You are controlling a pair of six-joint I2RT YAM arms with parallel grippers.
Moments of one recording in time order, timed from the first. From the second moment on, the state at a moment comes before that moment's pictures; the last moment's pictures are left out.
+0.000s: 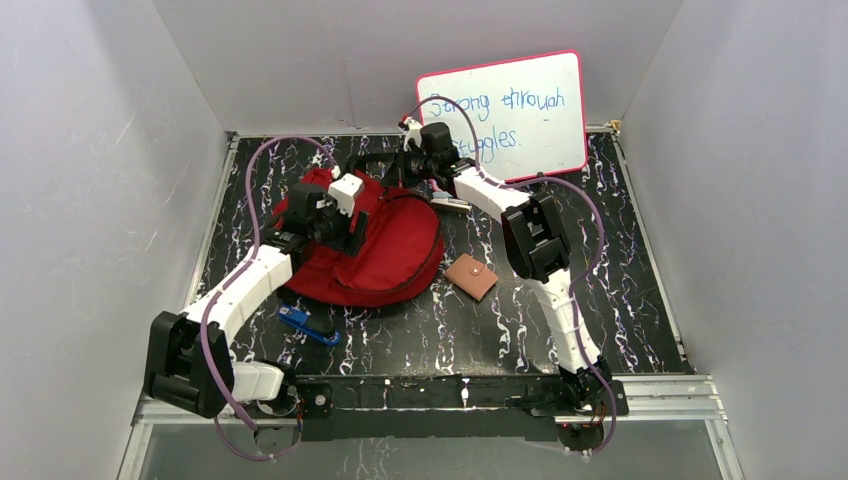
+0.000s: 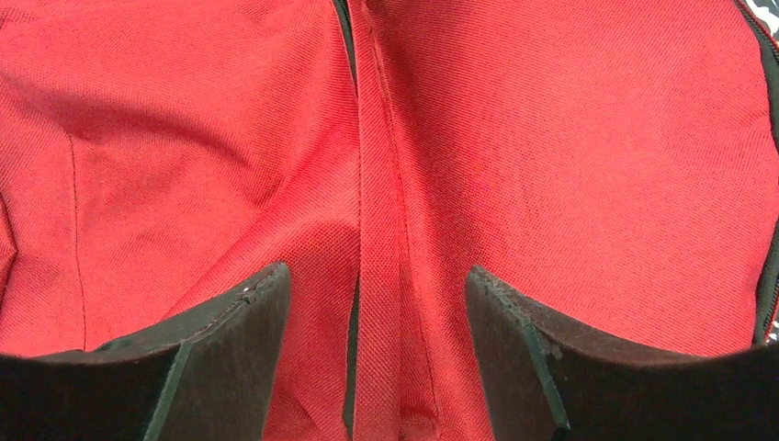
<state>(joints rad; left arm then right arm) -0.32 1.29 0.87 -0.27 0.19 0.15 0.58 2.42 2.02 -0.05 -0.56 0.39</state>
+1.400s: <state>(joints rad) -0.37 1.14 0.76 -0.32 0.03 0.19 0.60 2.44 2.08 -0.08 -0.57 0.38</state>
